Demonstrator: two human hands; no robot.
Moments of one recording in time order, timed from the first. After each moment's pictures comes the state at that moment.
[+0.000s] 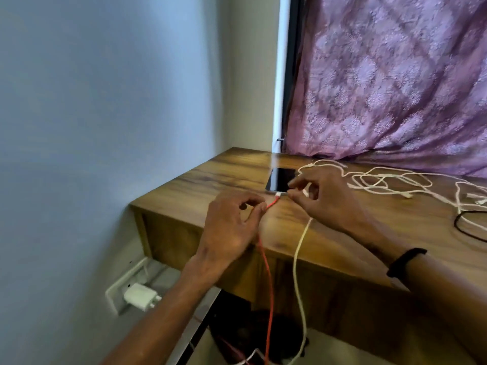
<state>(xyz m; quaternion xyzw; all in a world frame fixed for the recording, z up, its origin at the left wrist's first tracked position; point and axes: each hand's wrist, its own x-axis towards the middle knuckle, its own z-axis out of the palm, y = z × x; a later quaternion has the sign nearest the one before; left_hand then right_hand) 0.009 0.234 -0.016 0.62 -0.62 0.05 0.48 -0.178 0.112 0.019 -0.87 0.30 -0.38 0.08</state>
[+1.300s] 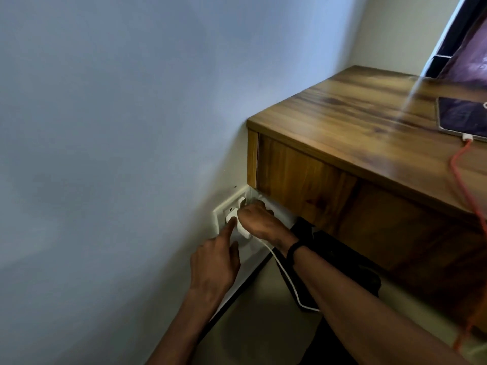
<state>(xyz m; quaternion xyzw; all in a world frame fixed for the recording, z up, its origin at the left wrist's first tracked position) 0.182 0.389 -0.254 0.88 -0.39 0.05 0.26 0.155 0.244 -0.196 -0.81 0.38 0.06 0.43</state>
